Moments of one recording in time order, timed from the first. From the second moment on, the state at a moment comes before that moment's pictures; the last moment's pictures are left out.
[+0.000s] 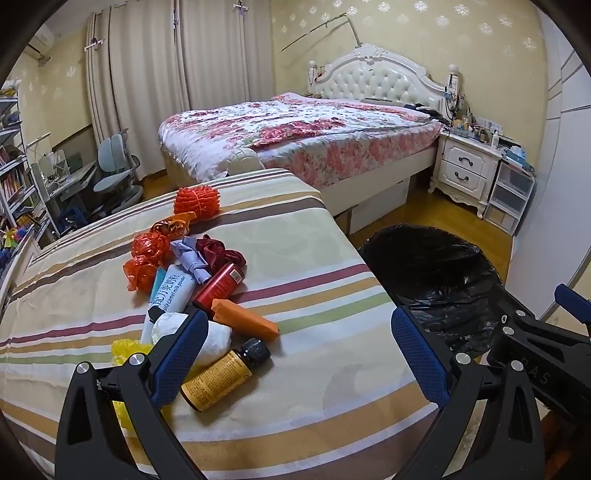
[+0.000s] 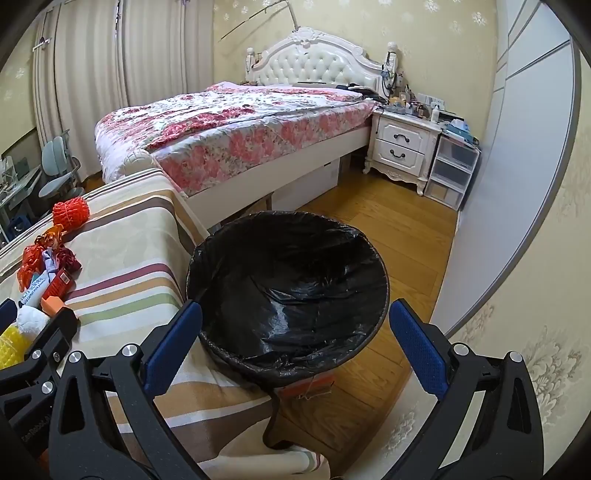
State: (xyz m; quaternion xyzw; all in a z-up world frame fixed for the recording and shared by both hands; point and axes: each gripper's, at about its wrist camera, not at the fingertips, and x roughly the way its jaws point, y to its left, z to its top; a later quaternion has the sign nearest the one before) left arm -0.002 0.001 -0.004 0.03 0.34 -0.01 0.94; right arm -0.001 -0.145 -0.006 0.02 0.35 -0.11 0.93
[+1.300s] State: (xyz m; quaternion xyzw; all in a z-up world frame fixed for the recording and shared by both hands) left arm 0.003 0.004 -0.007 0.03 0.35 -0.01 0.93; right arm 0.001 -0.149 -0.012 0.03 0.36 -0.11 0.93
